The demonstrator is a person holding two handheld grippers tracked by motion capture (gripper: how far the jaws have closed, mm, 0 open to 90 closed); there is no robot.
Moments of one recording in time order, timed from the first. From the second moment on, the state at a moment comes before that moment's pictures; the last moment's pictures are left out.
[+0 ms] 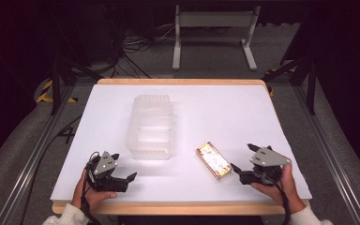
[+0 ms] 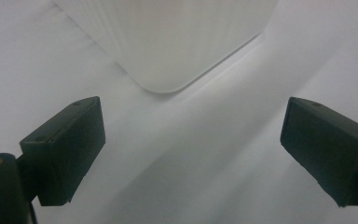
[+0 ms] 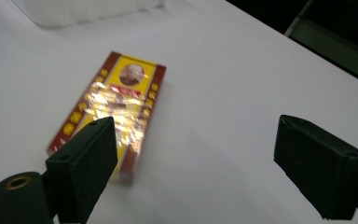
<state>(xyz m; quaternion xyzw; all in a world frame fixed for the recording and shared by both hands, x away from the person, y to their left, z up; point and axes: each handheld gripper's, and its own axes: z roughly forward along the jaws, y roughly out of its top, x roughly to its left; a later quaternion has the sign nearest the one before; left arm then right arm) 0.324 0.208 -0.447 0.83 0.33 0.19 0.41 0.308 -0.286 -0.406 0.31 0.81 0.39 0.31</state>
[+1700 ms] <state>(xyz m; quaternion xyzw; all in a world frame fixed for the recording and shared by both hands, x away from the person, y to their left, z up) 0.323 0.203 -0.450 0.84 0.32 0.19 0.40 0.340 -0.252 -0.409 0.34 0.84 0.35 0.22</state>
